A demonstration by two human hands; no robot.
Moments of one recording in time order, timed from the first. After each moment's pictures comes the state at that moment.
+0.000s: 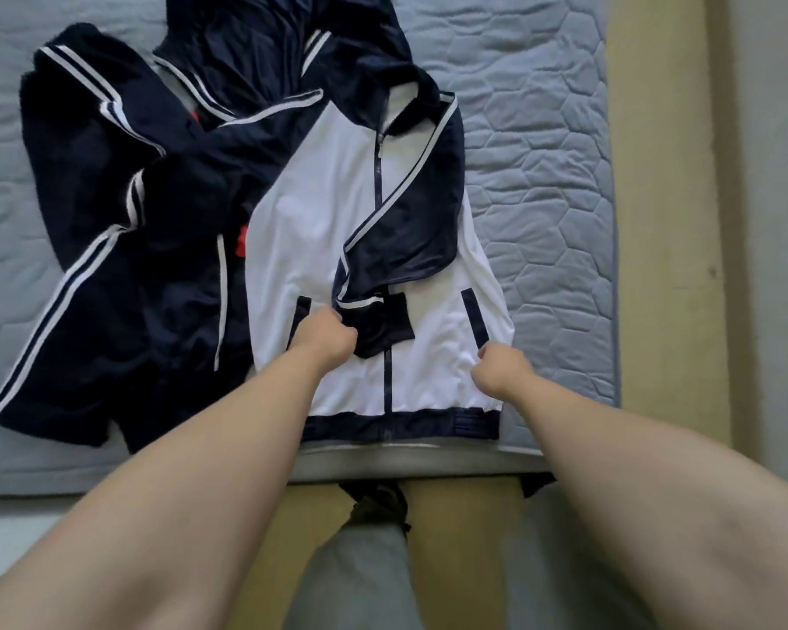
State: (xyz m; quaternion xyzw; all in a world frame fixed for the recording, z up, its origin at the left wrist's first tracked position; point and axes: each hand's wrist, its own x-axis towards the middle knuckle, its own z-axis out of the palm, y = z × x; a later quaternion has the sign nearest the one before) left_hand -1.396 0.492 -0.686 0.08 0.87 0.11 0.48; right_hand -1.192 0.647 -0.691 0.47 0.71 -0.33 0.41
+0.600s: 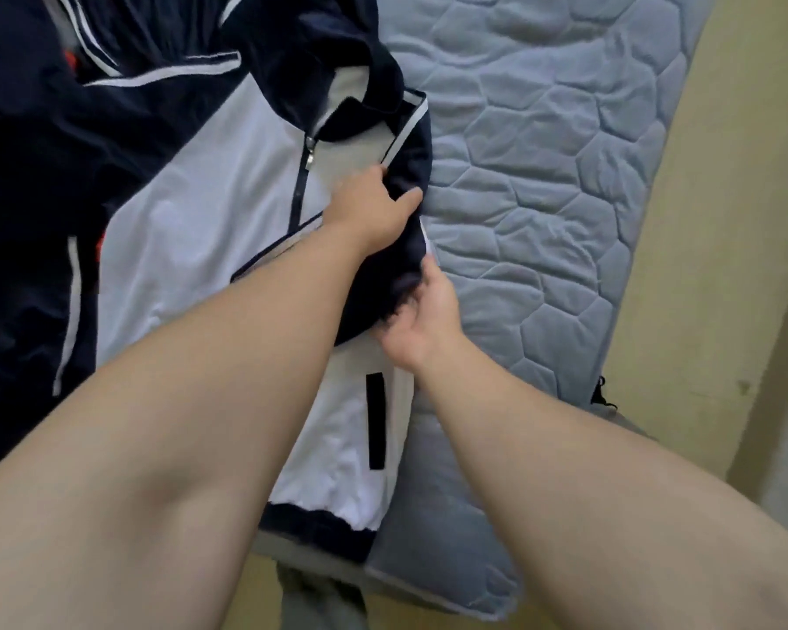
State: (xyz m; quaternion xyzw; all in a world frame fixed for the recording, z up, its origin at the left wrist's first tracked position) left_hand -1.455 0.810 -0.794 0.12 0.91 0.16 0.35; right_hand -1.326 0.826 -0.780 0.59 0.04 -0.80 0.09
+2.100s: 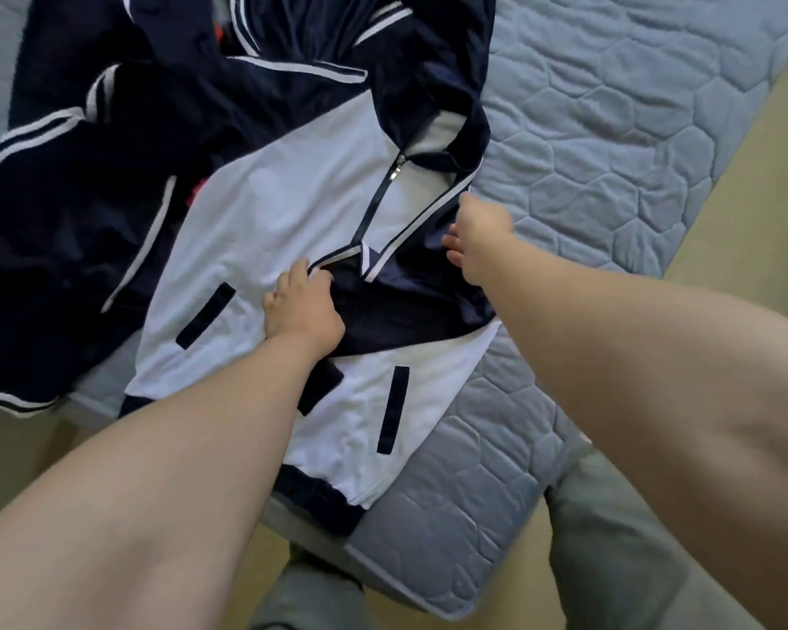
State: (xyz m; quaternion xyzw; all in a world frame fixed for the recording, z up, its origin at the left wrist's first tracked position) left_hand -1.386 0.638 -0.748 0.03 0.95 0.01 0.30; right_hand -1.421 0.857 -0.736 0.59 0.51 -0.61 0.15
